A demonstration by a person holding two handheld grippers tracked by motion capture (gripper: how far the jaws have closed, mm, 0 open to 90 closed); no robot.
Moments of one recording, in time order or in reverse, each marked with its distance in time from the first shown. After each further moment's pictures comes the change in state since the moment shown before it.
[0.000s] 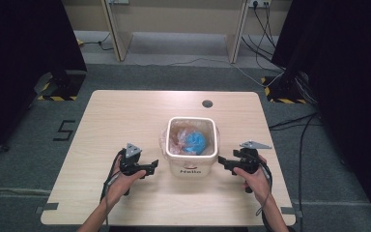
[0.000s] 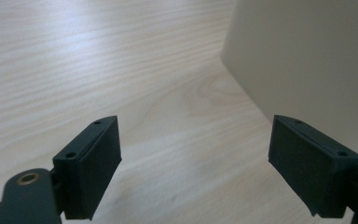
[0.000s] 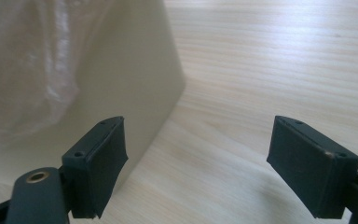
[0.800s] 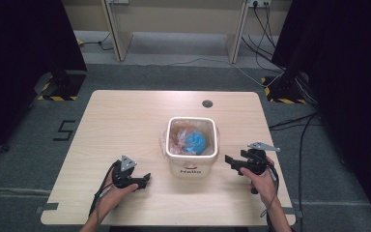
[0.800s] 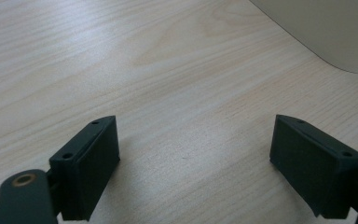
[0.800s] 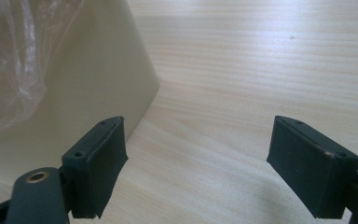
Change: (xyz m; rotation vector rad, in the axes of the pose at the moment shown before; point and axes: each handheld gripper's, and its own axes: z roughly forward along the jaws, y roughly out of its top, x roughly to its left) left arm 0.006 -0.036 -0.014 0.078 0.036 0.087; right arm -0.012 -0.003 -0.015 -0.032 -0.045 0.031
